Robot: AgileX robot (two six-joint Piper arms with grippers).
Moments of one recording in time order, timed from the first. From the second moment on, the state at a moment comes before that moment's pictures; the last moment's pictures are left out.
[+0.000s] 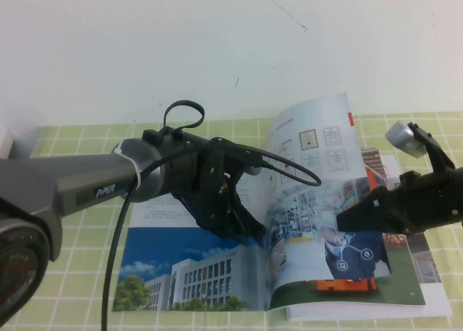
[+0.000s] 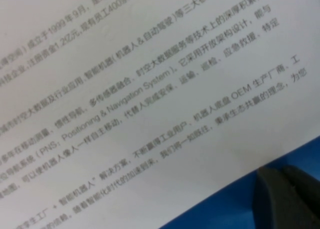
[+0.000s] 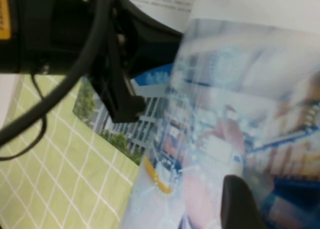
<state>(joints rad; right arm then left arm) 0.04 1.80 -0.93 1.25 0.92 -1.09 -0.56 2.04 -1.38 -0.06 0.61 0.01</state>
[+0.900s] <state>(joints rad) 0.04 1.80 -0.93 1.40 1.06 -1.26 -0.56 1.80 -1.37 0.25 0.60 -0.16</state>
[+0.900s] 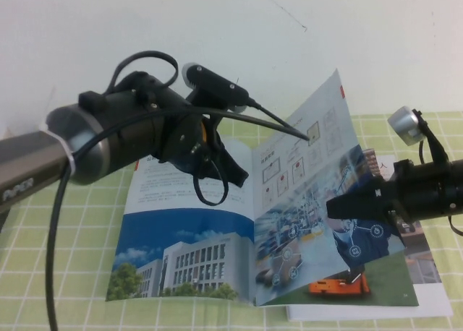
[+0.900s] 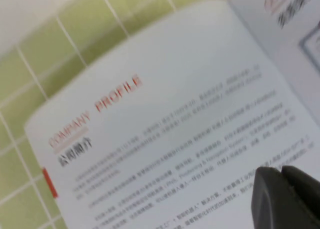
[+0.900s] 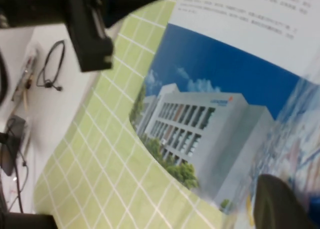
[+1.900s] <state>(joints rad) 0.15 1.80 -1.08 1.38 1.10 -1.20 -1.07 1.60 -1.14 0.10 0.36 0.26</state>
